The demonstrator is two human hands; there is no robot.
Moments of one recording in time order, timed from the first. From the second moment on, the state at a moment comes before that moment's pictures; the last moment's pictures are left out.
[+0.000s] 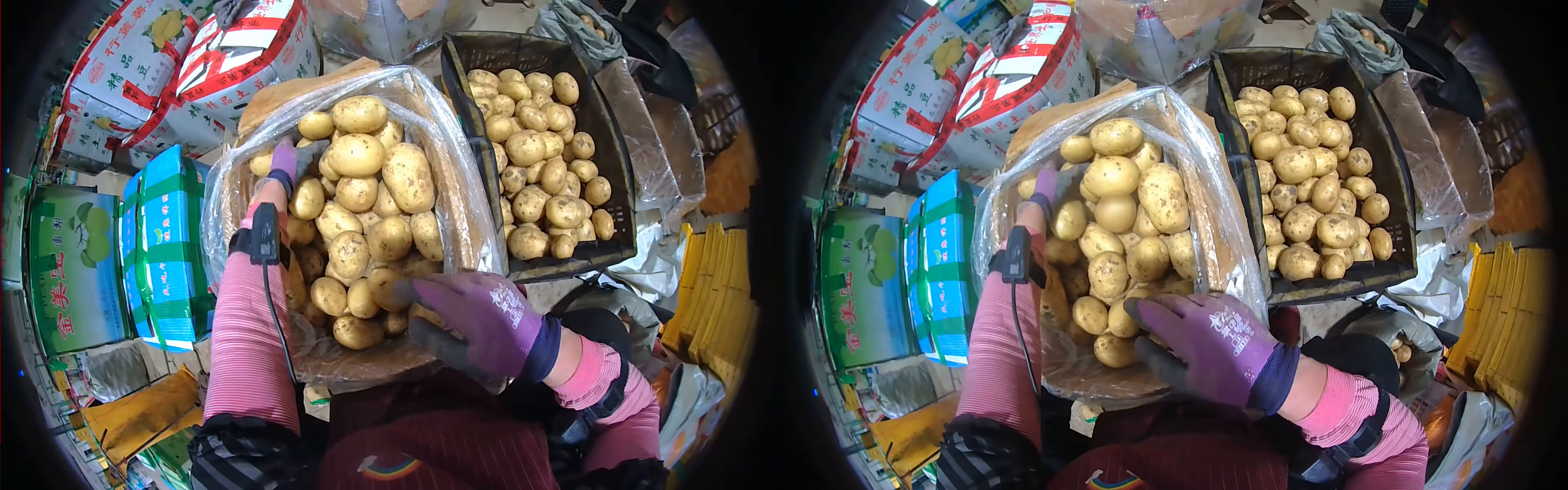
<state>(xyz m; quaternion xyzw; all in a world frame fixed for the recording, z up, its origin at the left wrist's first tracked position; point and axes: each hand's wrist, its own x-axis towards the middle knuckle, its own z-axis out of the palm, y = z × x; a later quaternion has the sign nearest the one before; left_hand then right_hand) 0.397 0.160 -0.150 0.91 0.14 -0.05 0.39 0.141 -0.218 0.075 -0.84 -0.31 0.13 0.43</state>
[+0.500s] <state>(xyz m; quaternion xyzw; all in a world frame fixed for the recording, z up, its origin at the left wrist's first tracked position) 0.399 0.156 -0.165 0.92 0.18 -0.05 0.34 0.129 -0.206 0.064 -0.83 -0.34 0.10 0.43</state>
